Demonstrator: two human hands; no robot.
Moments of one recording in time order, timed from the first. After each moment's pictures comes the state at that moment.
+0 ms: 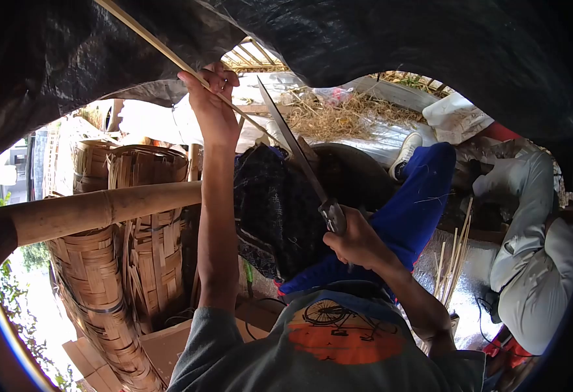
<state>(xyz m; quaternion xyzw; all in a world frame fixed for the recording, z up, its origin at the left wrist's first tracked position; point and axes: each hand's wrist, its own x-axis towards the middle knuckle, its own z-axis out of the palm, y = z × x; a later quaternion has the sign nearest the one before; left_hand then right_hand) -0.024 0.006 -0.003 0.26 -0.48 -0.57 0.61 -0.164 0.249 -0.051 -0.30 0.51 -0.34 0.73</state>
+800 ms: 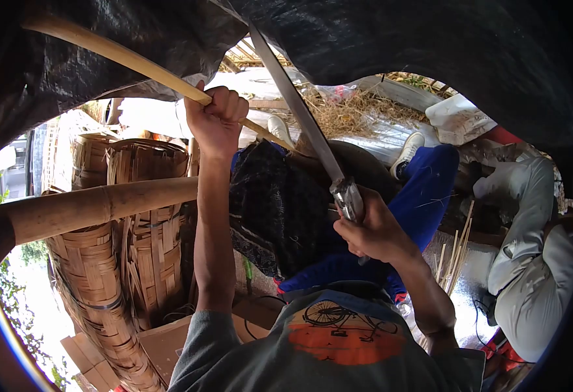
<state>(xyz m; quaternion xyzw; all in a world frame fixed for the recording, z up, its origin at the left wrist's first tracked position) 0.003 0.019 -0.002 0.22 -0.44 -0.72 0.49 -0.185 0.226 -0.011 -0.34 0.51 -0.36 0.70</state>
